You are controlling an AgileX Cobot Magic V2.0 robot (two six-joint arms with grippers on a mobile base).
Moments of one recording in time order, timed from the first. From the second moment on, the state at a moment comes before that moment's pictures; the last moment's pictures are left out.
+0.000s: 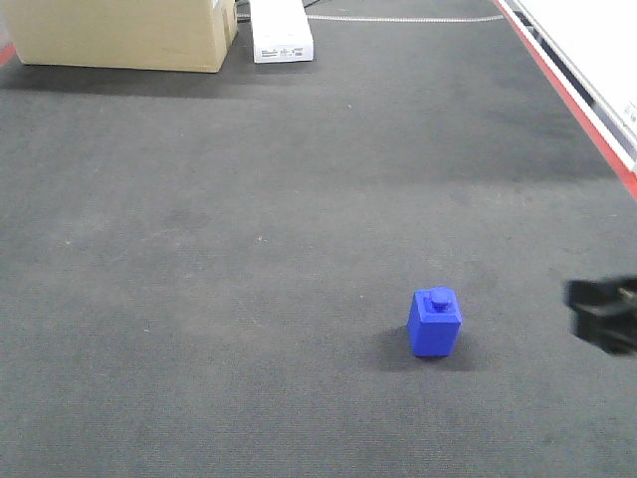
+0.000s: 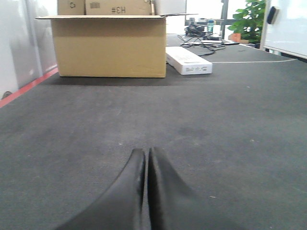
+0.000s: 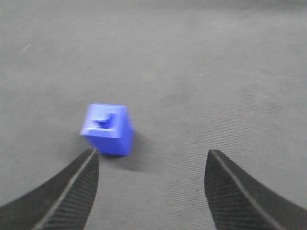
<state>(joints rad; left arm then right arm) 0.01 -0.01 0.03 0.03 0.09 -0.04 0.18 0.87 -0.72 0.05 0.63 0.02</state>
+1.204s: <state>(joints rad) 0.07 -0.01 0.03 0.03 0.09 -0.04 0.36 1.79 -1.26 0.04 0.96 0.20</state>
